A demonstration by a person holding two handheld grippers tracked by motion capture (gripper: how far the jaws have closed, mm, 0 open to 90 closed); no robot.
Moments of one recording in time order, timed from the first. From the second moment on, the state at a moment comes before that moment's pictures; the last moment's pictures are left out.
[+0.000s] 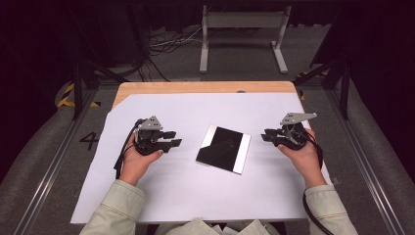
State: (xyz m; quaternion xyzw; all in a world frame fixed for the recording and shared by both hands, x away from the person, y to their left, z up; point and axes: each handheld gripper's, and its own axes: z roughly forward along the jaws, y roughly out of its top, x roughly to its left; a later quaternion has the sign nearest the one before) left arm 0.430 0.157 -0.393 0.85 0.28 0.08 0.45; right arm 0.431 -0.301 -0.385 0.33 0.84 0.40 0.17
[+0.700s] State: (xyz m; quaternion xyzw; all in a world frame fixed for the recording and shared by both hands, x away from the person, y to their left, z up) left arm 0.434 0.109 -0.431 0.83 0.33 0.03 0.44; right arm 0.426 -0.305 -0.385 0.34 0.83 0.40 0.17
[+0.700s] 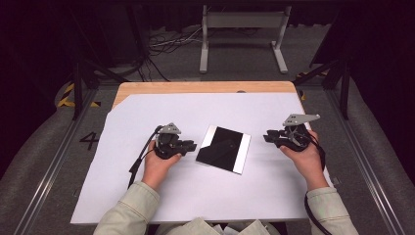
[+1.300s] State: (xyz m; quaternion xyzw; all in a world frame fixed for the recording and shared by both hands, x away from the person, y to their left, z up) left arm 0.439 0.099 -0.447 0.85 0.34 -0.03 0.41; right arm 0.427 -0.300 -0.391 0.34 0.84 0.40 0.16
